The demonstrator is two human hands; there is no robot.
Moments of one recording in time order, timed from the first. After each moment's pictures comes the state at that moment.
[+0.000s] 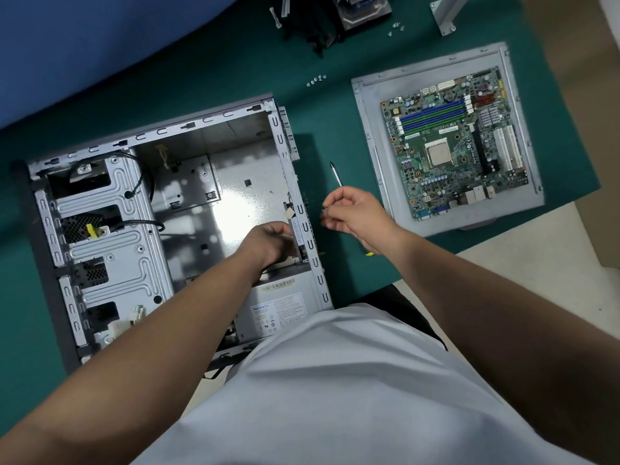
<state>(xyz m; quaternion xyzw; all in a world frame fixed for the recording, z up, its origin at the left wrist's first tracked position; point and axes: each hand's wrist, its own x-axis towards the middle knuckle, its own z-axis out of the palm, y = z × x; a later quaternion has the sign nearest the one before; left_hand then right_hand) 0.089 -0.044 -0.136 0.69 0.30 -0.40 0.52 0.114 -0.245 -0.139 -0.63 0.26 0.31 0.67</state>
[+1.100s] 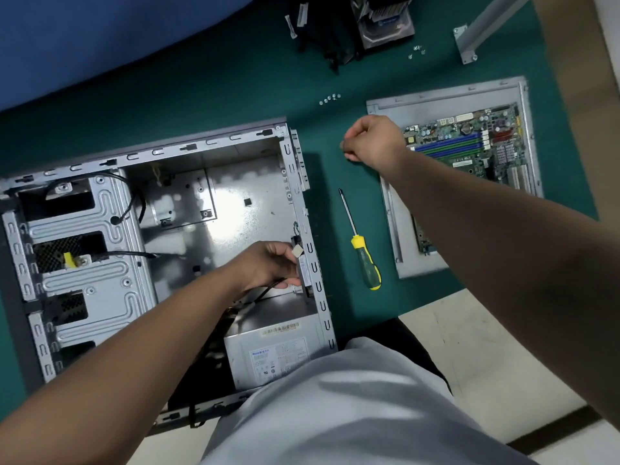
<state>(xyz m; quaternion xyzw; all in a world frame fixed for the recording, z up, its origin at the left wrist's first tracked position) 0.113 -0.011 -0.170 0.60 0.20 -0.53 0.57 0.297 -0.249 -0.156 -0.85 0.24 0.23 0.41</state>
